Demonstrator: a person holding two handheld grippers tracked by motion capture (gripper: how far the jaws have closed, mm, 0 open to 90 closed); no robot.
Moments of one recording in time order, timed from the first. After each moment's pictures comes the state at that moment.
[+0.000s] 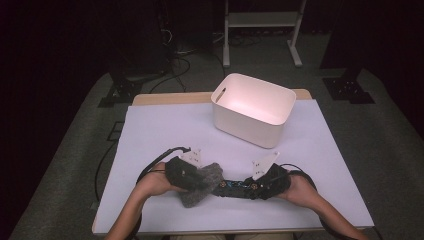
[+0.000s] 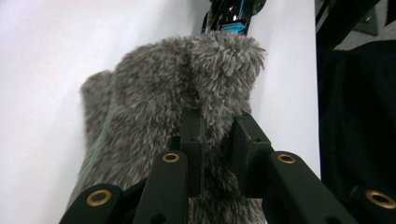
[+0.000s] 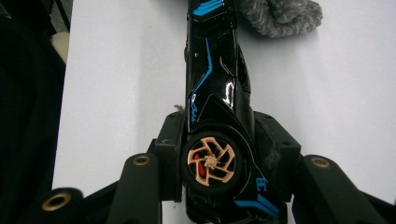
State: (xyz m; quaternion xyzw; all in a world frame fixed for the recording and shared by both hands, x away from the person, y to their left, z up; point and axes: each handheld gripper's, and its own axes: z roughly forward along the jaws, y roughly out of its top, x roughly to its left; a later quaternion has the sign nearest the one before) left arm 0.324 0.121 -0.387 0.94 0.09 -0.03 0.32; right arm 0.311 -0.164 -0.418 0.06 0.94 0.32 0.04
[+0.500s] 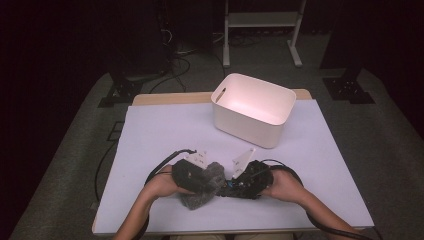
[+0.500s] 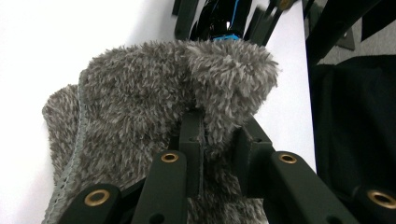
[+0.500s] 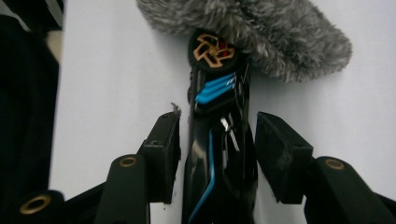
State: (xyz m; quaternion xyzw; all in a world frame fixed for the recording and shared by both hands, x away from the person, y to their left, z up) left arm 0.327 0.113 -0.402 0.93 0.10 -0.06 0.35; right arm 0.320 -0.114 -0.409 0.04 0.96 0.27 0.03
